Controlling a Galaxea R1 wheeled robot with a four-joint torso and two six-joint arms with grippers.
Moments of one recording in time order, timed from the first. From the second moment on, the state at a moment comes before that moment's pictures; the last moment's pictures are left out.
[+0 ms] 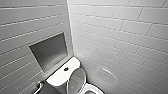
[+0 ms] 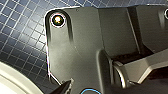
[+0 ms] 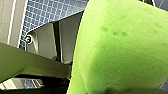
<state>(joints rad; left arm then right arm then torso) 1.45 3.05 -2.81 -0.02 -0.10 0.13 -1.51 3.03 -2.68 -0.18 0.18 0.33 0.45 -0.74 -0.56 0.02</state>
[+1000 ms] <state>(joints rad) 1.45 3.07 -2.81 -0.02 -0.08 0.13 -1.49 2.99 -2.66 -0.18 0.22 0.33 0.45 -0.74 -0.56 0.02</state>
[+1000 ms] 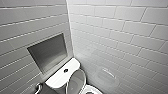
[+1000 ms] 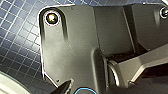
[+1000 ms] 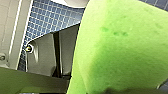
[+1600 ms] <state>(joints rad) 1.45 3.07 -2.82 -0.02 -0.08 0.13 -1.51 2.97 -2.64 0.06 0.23 0.09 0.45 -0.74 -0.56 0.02</state>
